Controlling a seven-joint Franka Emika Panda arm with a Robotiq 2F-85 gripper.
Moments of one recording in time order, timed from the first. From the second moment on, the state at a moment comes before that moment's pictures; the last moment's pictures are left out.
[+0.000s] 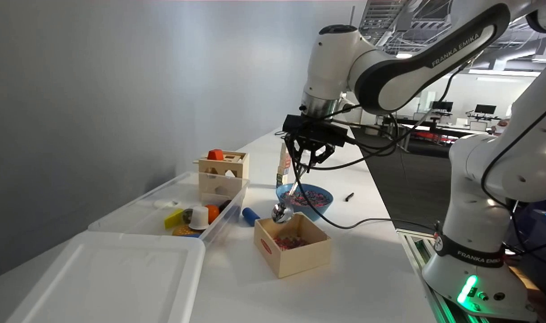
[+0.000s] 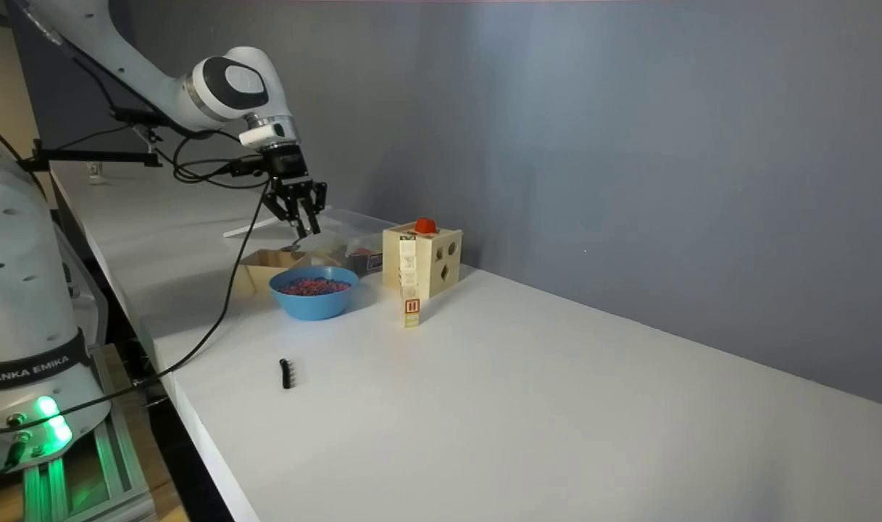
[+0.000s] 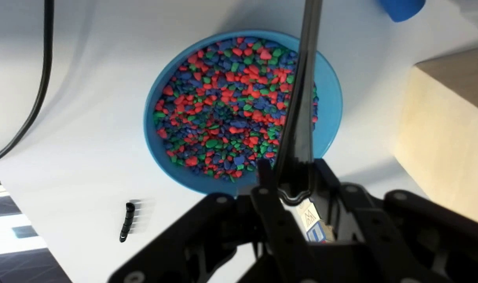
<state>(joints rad) 0.01 -0.45 0.08 -2.60 -0.42 2.25 1.93</state>
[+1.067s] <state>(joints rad) -0.30 -0.57 -0.10 -2.57 -0.28 2.14 1.42</state>
